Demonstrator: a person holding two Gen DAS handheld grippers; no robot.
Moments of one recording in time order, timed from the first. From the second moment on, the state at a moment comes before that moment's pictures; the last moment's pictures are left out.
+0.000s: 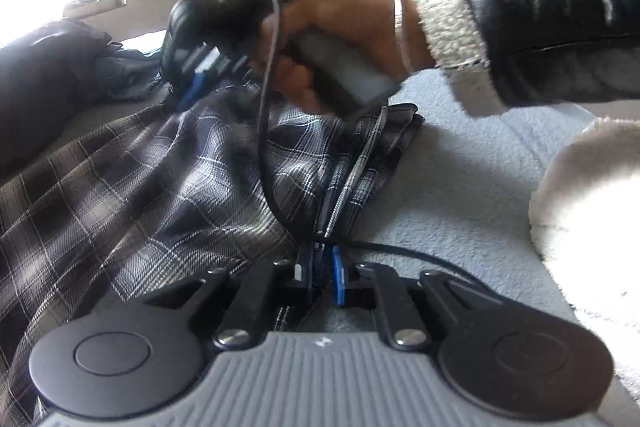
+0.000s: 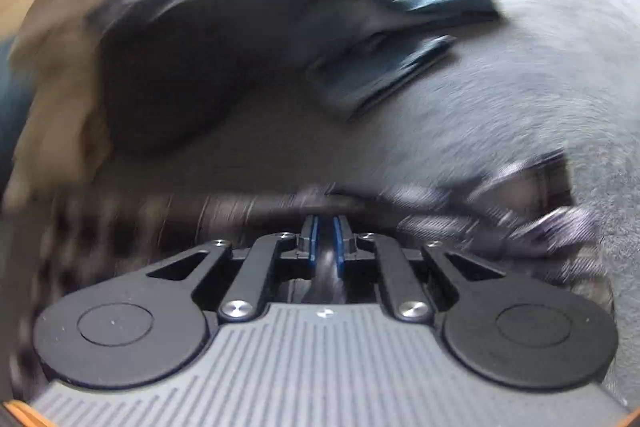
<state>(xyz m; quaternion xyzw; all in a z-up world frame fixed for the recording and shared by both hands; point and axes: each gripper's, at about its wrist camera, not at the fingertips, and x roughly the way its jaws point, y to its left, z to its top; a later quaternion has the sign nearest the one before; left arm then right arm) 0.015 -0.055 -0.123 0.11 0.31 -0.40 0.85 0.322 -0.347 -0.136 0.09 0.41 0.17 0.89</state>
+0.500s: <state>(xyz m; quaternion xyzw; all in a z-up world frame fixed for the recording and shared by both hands) 0.006 -0.057 -0.125 0.12 0.30 -0.40 0.85 0.295 -0.270 -0.135 0.02 0.48 0.38 0.79</state>
